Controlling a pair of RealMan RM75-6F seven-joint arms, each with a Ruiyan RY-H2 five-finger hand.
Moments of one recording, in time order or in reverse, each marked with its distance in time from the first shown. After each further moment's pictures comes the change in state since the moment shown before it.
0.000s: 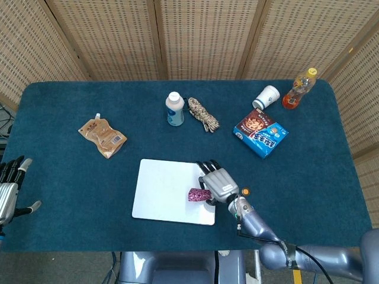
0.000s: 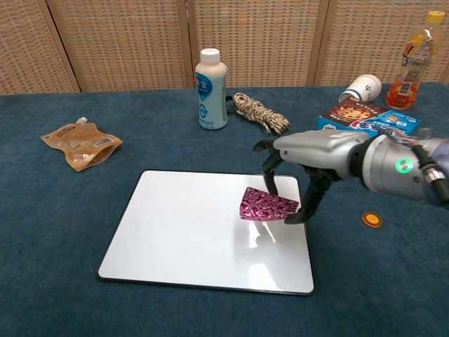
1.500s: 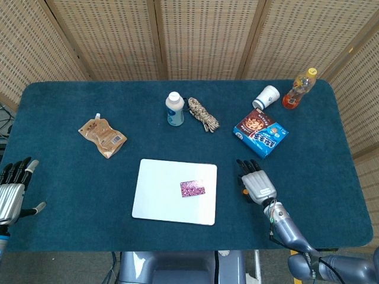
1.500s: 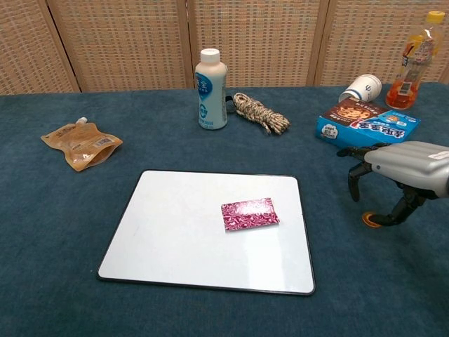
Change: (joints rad) left arm -0.014 -0.011 0.016 -0.013 0.004 -0.010 0.043; right arm -0.144 0.090 -0.235 0.179 -0.273 0.163 0.267
